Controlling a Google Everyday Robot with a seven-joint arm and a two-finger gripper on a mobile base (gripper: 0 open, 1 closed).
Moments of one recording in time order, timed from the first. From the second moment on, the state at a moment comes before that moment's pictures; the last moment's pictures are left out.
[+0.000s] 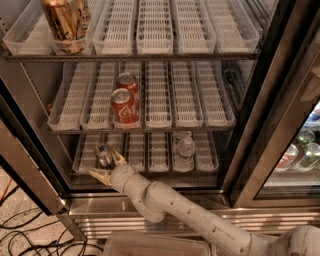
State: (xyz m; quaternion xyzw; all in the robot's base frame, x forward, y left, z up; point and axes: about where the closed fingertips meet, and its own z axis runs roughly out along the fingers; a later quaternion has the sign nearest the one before) arm 0.631 0.184 0.599 -0.32 0.62 0.27 0.66
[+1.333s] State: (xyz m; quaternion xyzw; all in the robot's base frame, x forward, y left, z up) arm 0.627 0.183 0.607 -0.33 0.61 0.28 0.66
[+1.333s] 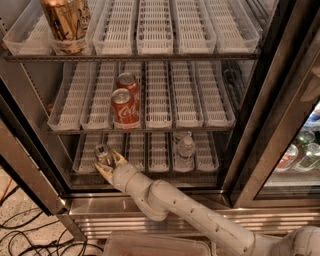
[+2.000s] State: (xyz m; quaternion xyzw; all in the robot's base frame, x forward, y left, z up) arm 0.598 0.165 0.682 -0.39 0.55 0.32 0.67
